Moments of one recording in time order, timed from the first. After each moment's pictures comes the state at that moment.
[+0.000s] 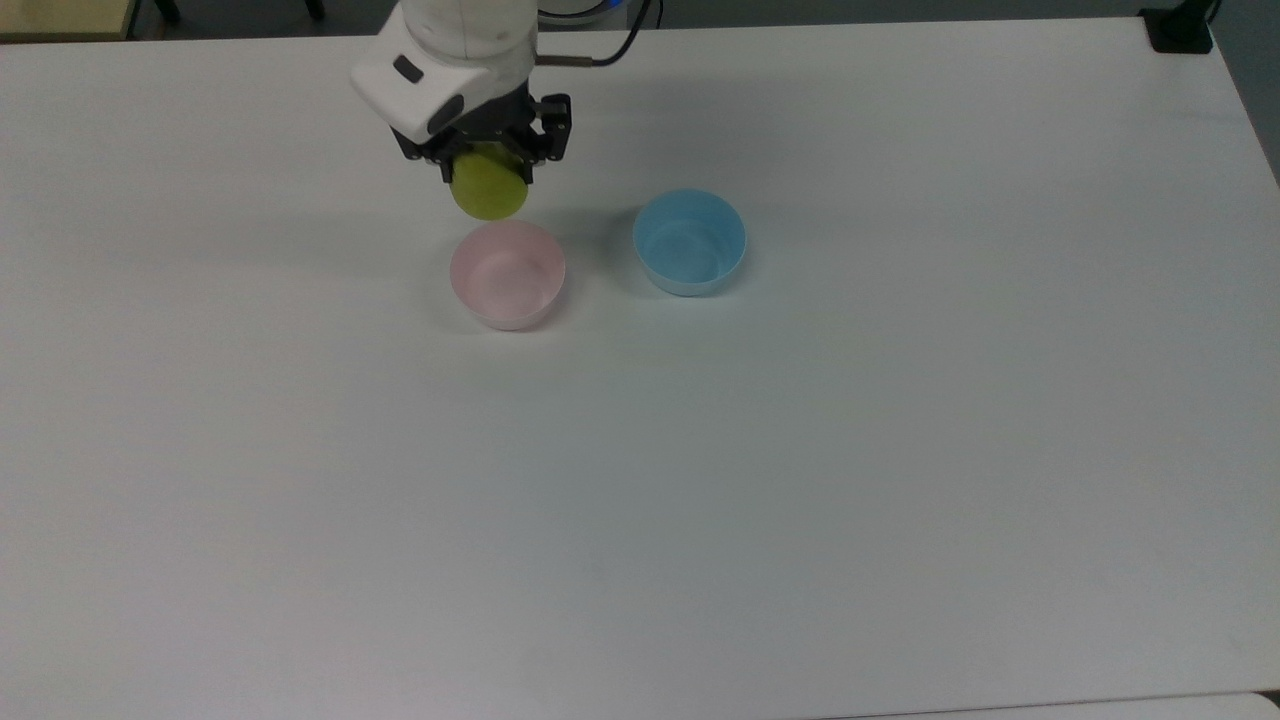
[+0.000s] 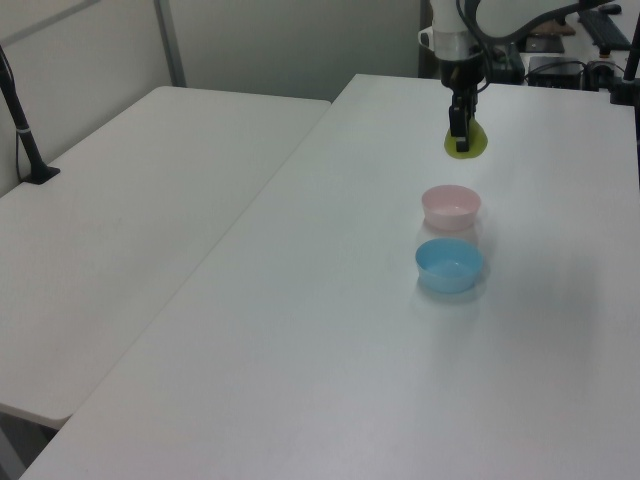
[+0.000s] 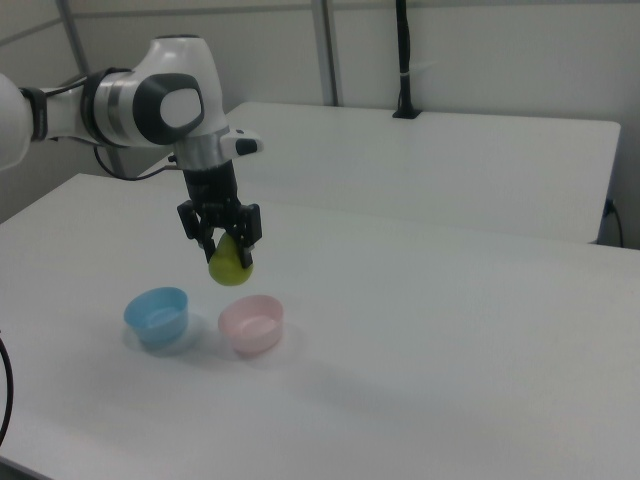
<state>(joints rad) 0.15 0.15 -0.15 -1.75 -0.09 1.79 -0.07</state>
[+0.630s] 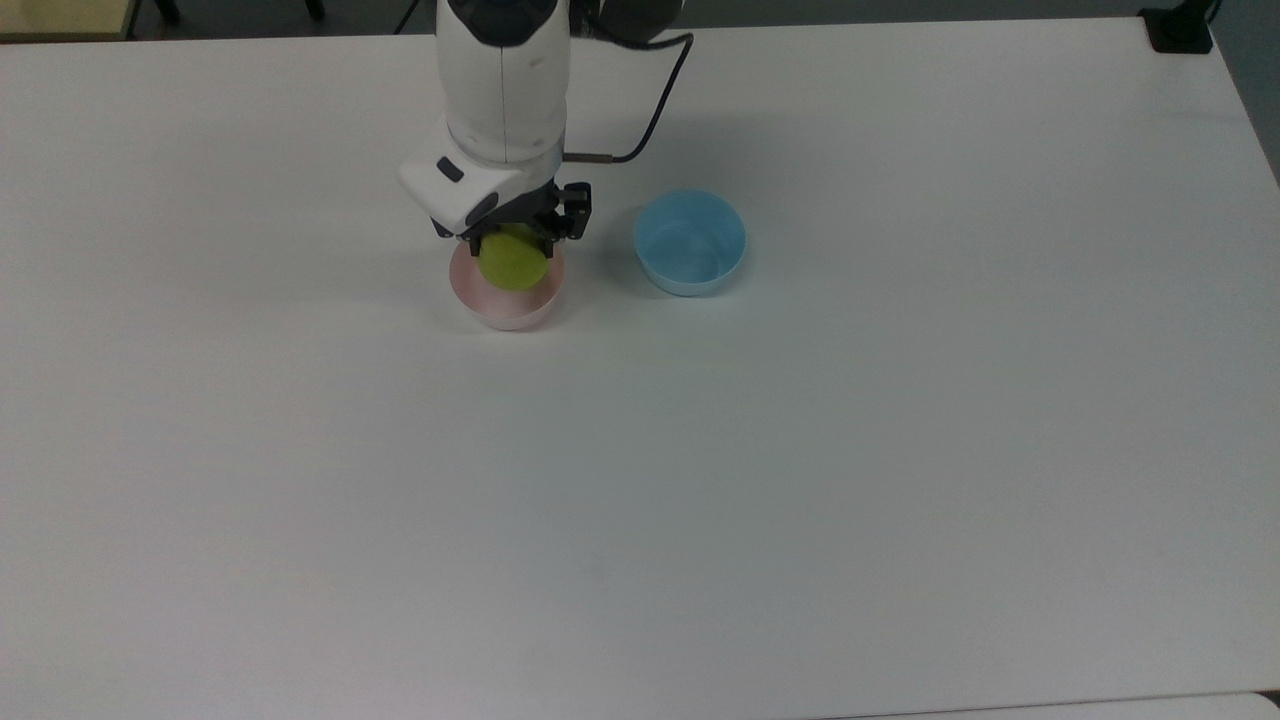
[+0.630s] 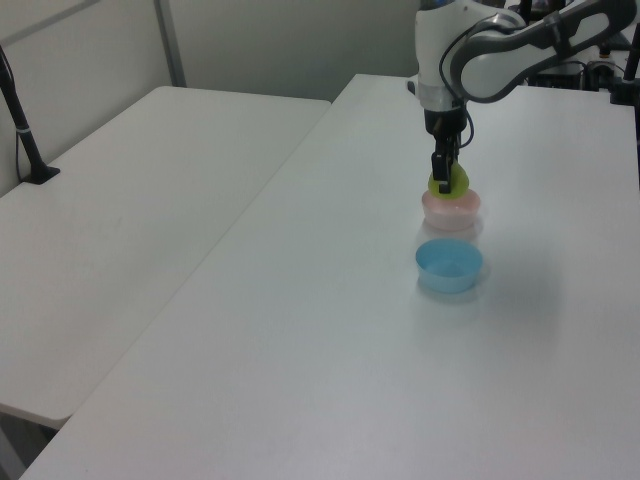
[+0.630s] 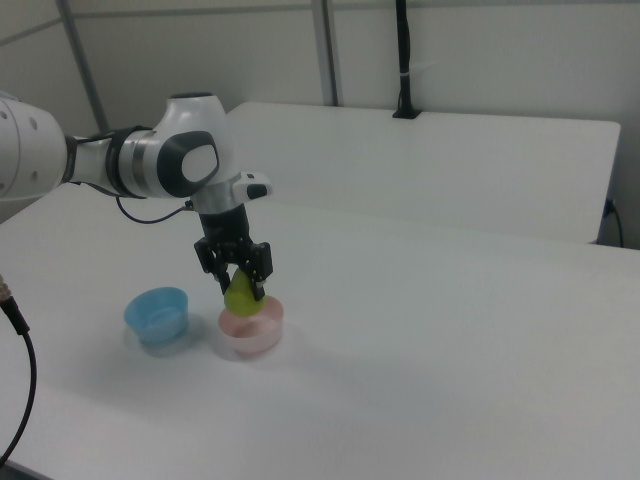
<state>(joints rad) 0.17 0.25 -0.15 -1.84 -0.08 2.01 -0.01</state>
